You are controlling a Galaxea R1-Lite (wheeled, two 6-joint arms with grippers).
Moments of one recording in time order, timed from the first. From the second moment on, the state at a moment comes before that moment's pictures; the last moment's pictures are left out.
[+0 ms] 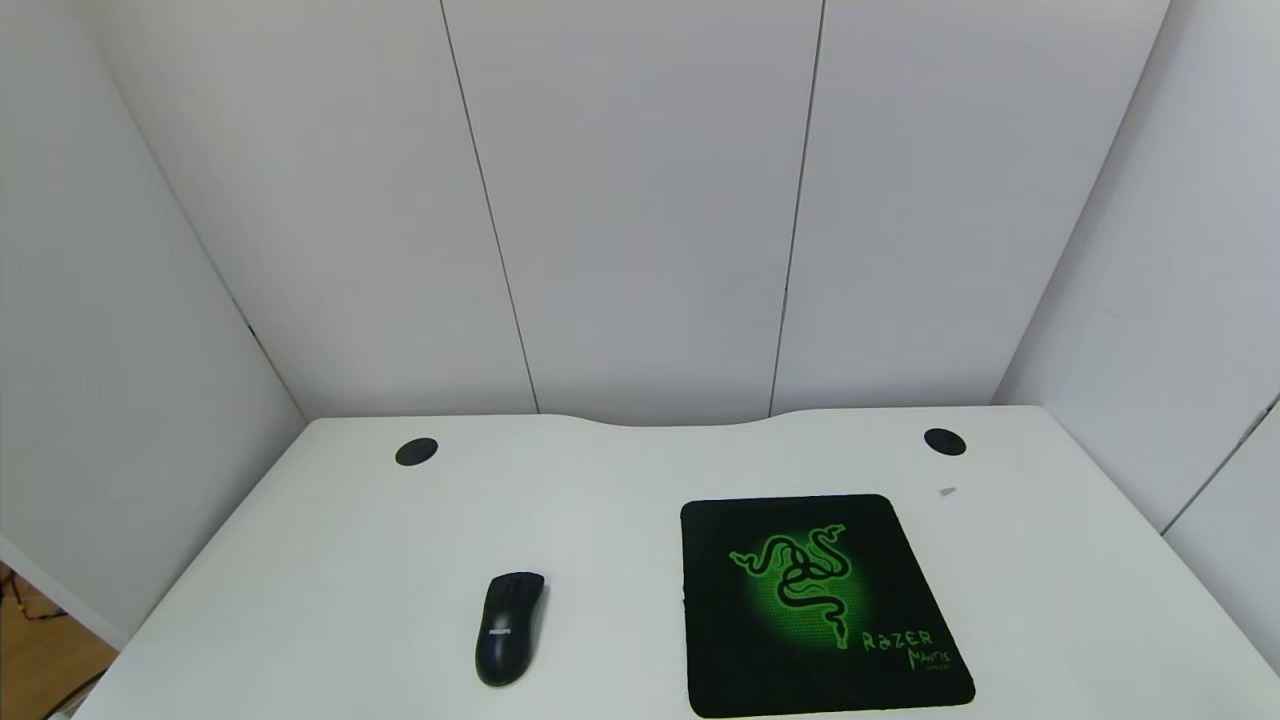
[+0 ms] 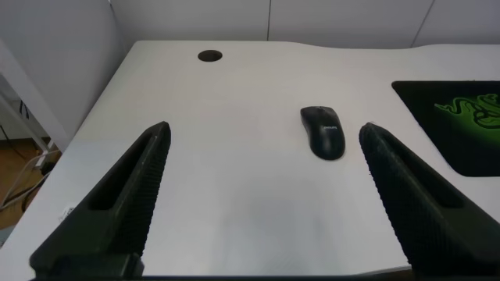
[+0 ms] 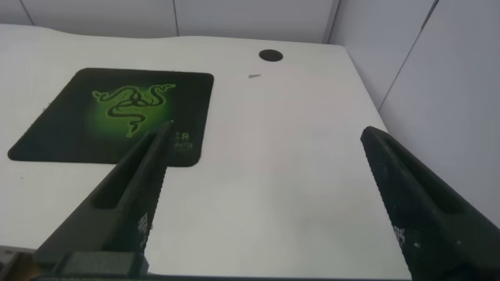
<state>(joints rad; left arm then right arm) 0.00 0.00 0.00 -0.01 0.01 -0.04 0.00 0.00 0.00 0.00 0.01 -0.03</state>
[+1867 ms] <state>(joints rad) 0.00 0.13 -0.20 0.09 0.00 -0.01 0.00 0.00 0.00 0.00 0.01 -0.03</state>
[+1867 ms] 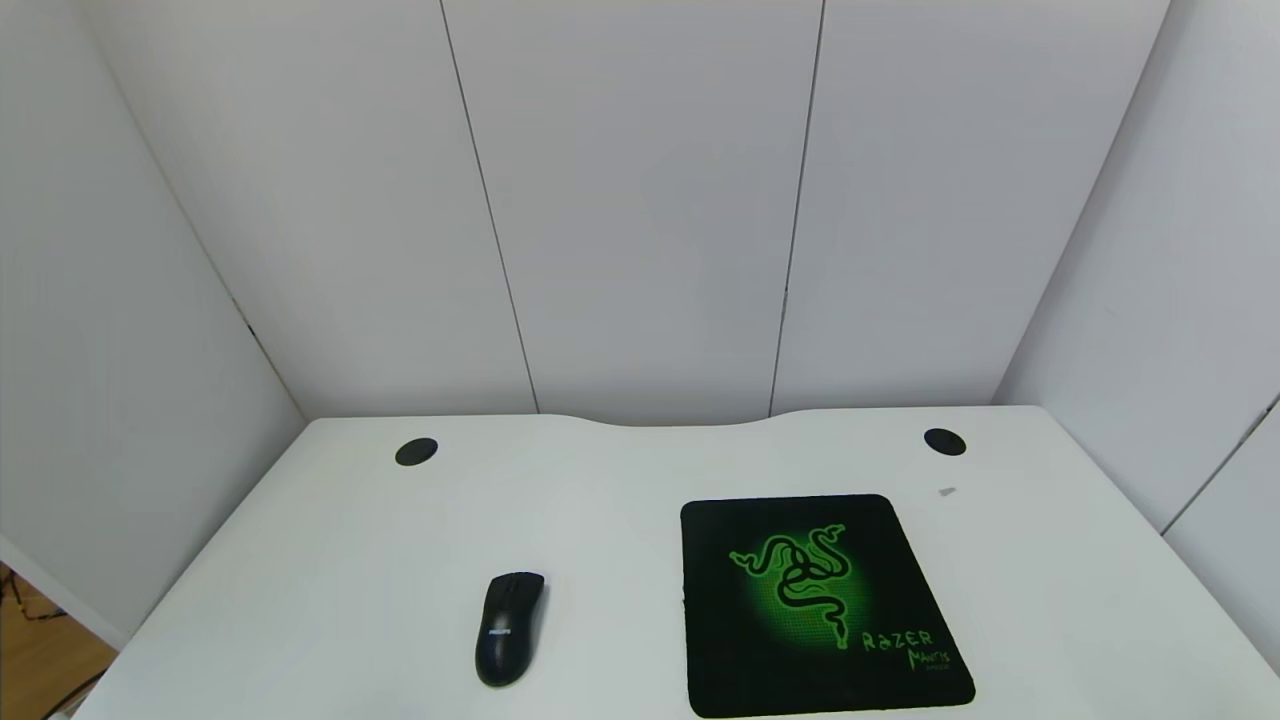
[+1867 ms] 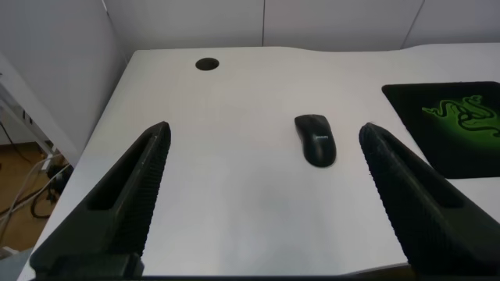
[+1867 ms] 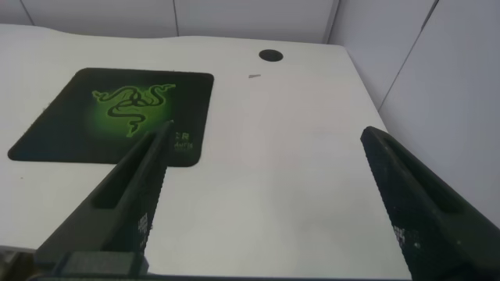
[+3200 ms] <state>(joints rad) -0.15 1.21 -0.96 0.55 0.00 -0.21 0.00 0.00 0.00 0.00 0.01 -0.03</state>
